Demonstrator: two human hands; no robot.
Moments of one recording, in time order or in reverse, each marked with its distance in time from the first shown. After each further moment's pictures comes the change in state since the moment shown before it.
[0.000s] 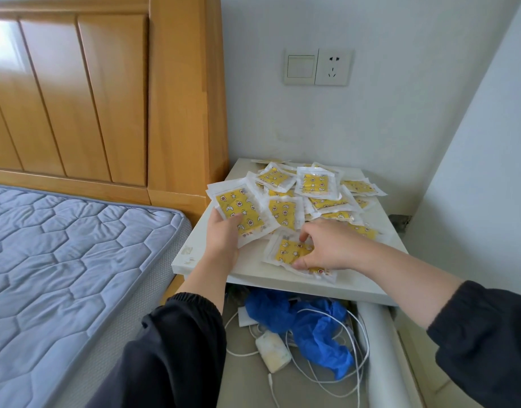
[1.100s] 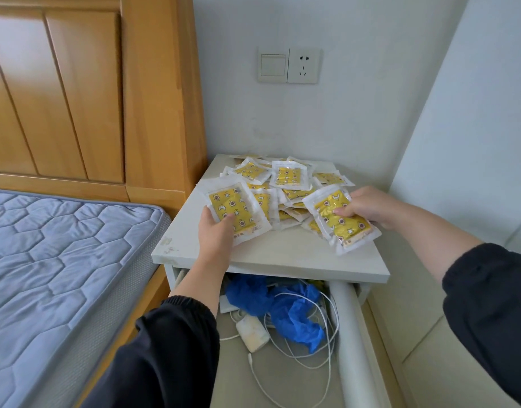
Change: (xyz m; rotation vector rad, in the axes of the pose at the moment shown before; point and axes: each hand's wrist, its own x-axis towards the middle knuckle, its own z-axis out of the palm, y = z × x) left_hand -0.037 -0.011 0.014 0.223 0.038 0.063; right_hand -0.023 0.099 -0.030 0.777 0.148 0.412
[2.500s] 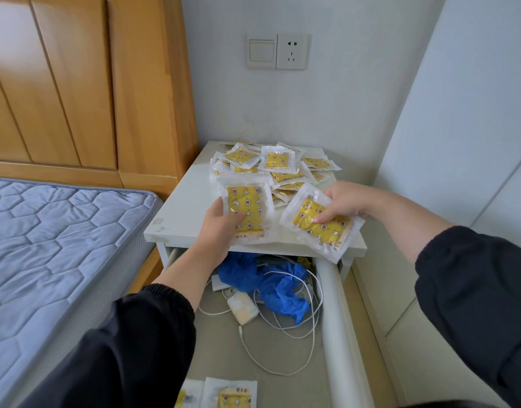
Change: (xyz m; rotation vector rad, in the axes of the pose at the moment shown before) left_hand -0.052 0.007 0.000 0.060 -0.287 -0.068; right_hand -0.030 0.003 0.006 -0.256 -0.206 -0.080
